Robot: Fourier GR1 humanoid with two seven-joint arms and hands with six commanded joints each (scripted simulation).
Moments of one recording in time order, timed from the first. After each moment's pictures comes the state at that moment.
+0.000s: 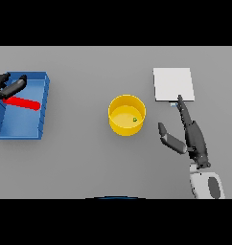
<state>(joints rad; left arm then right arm) -0.60 0.91 -0.69 -1.15 0.44 0.26 0.50 0.07 -0.09 0.12 -1.68 0.21 0.00 -0.16</state>
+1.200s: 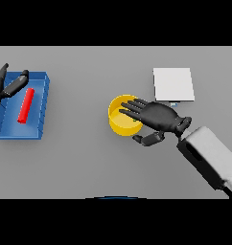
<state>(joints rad) -0.59 0.88 -0.66 -1.17 0.44 0.34 0.39 -0.47 -0.45 0.56 -1.46 0.82 0.35 -0.21</state>
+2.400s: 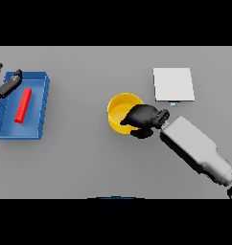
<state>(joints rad) -0.56 0.91 -0.63 -1.17 0.47 0.33 0.35 -0.68 -0.35 0.72 -1.17 0.93 0.51 -0.21</state>
